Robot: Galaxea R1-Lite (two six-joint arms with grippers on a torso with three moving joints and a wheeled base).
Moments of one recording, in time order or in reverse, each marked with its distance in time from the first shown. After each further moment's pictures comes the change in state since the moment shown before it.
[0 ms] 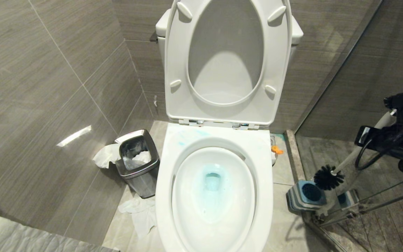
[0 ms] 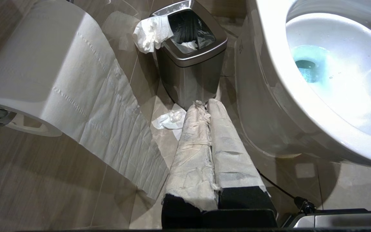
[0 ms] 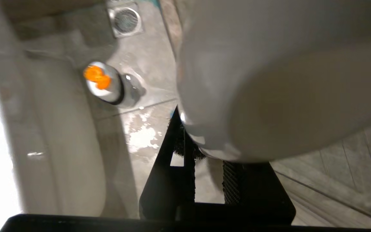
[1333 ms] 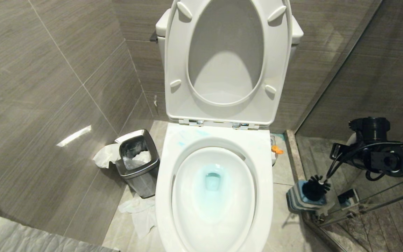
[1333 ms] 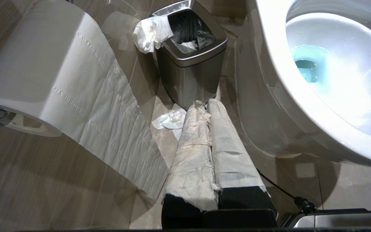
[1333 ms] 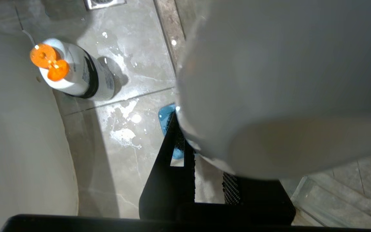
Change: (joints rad) left arm 0.000 0.000 0.000 0.000 0.000 0.002; right arm -0.017 0.330 -0.061 -0.181 0.001 -0.040
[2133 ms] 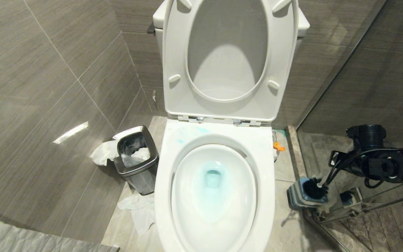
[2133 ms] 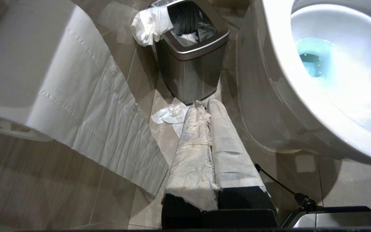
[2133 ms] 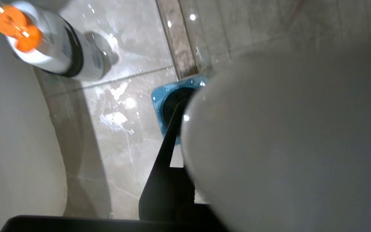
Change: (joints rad) left arm 0.000 0.000 0.000 0.000 0.000 -0.003; right arm 0.000 0.021 0.048 -0.003 0.000 0.004
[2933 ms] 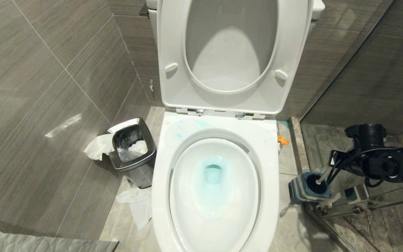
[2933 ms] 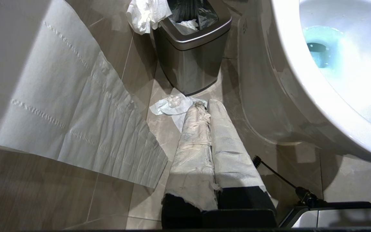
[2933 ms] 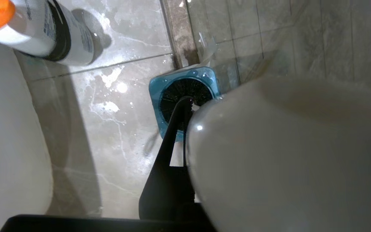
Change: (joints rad) left arm 0.000 0.000 0.000 0.000 0.000 -0.001; right arm 0.001 -0.007 0.000 0.003 0.001 -0.039
